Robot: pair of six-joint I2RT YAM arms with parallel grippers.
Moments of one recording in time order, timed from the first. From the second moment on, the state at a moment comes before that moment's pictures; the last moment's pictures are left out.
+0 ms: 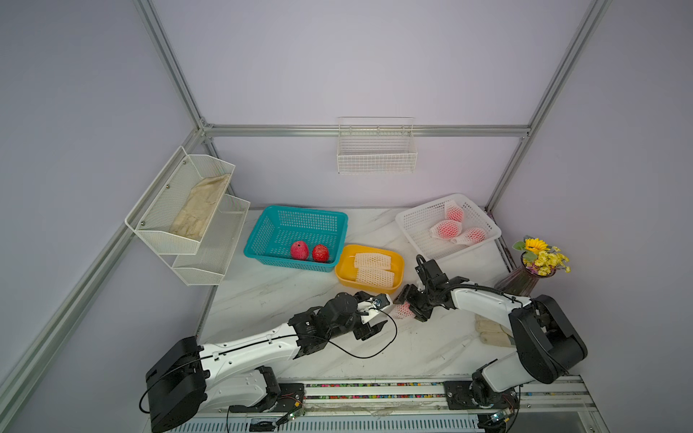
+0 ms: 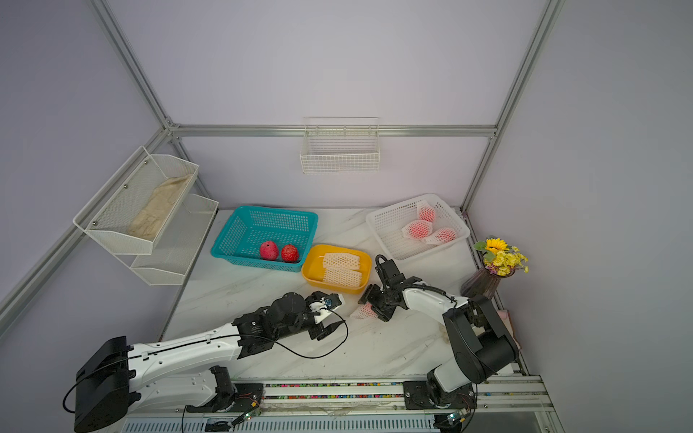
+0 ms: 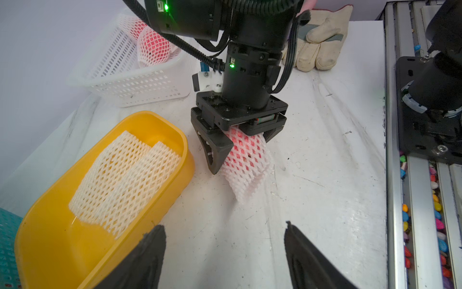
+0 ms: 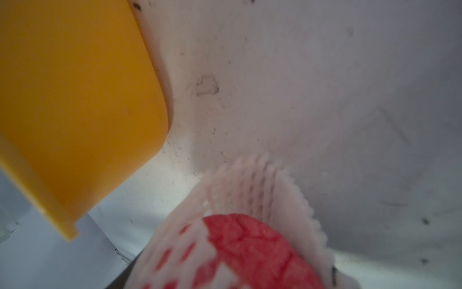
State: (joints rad) left arm -1.02 1.17 0.64 0.04 -0.03 0.24; right arm 0.44 1.53 0.77 -0.39 -0.36 1.05
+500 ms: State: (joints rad) left arm -1.02 1.29 0.64 0.03 -0.01 0.28; right arm 0.45 1.55 0.82 -0.42 -0.33 1.06
